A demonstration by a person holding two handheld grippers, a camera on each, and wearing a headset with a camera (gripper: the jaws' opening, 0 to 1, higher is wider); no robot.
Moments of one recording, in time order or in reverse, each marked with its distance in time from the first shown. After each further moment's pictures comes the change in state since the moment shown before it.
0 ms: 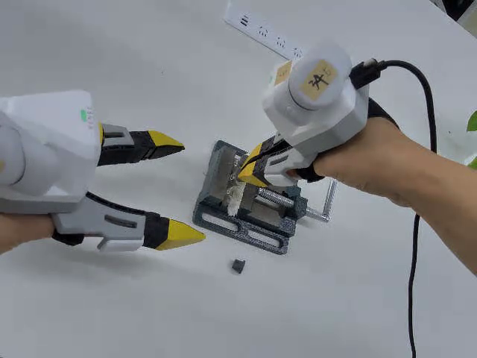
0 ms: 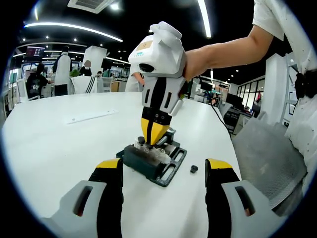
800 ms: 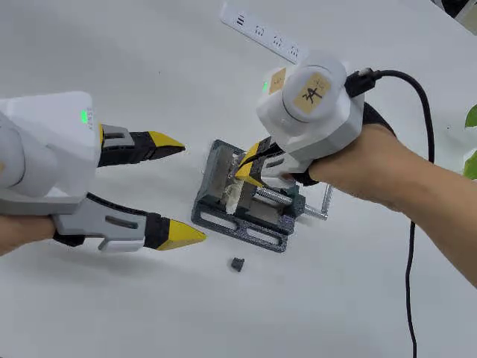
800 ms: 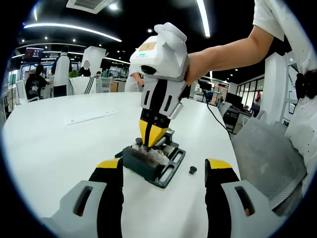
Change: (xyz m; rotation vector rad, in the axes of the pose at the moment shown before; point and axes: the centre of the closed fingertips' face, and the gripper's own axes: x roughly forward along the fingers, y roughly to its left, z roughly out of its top) left arm 0.003 -0.003 0.004 0.009 0.003 -0.005; right arm 0.002 -0.002 0.000 -0.029 -0.018 -0.043
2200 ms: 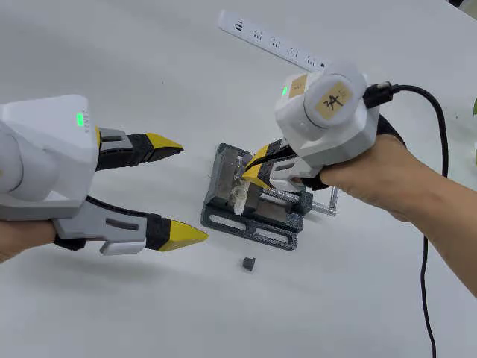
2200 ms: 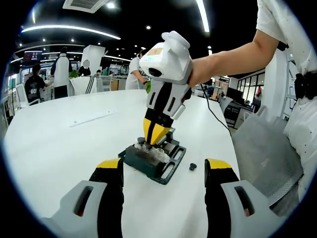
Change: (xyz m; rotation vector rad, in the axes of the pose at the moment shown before) left arm -0.012 0.000 0.005 0.026 0.040 0.014; right arm -0.004 0.000 0.001 0.080 -0.122 -0.045
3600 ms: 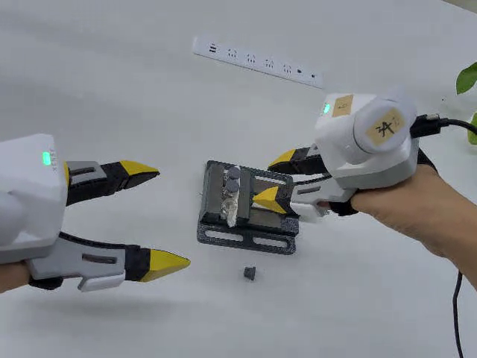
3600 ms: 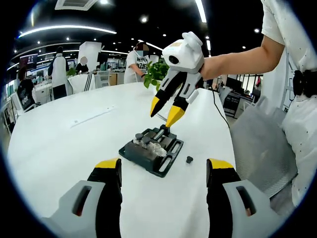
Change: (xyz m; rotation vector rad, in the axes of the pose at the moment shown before) left arm -0.013 -0.010 0.003 0.043 0.090 0.005; right arm -0.049 0.003 -0.027 0.152 -0.221 -0.123
